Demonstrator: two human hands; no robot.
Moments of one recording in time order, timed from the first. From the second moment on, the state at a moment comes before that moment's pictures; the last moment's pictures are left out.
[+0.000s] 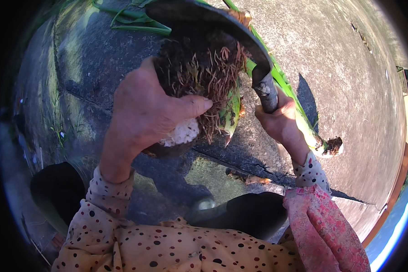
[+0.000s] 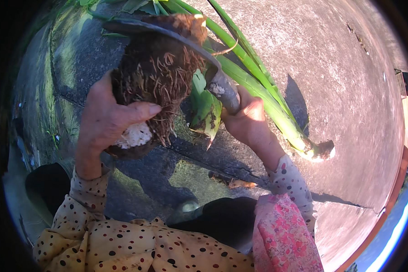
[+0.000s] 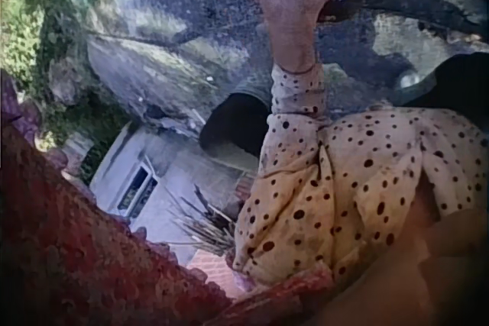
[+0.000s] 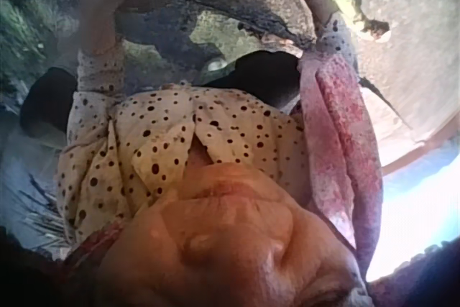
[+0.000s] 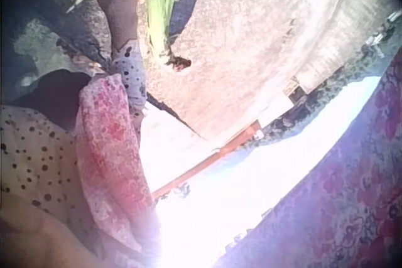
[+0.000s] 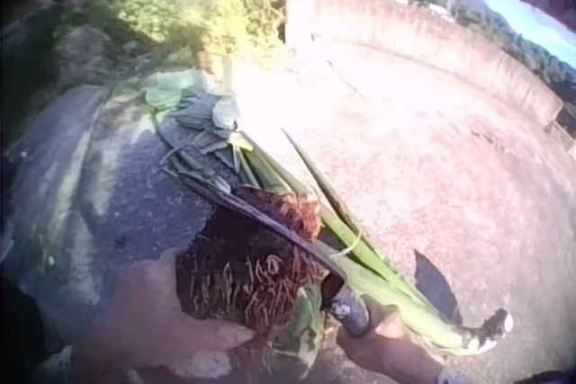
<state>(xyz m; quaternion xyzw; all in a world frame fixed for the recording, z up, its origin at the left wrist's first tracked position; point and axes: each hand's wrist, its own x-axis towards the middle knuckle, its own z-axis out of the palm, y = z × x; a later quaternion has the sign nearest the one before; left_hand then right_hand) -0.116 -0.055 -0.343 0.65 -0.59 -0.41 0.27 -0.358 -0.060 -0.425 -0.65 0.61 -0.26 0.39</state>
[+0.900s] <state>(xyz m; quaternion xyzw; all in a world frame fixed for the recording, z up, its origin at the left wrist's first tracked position) -0.144 -0.017 -0.555 0.66 -0.70 -0.27 -0.05 -0.337 -0.063 -0.493 -0.59 0.59 0.00 0.55</state>
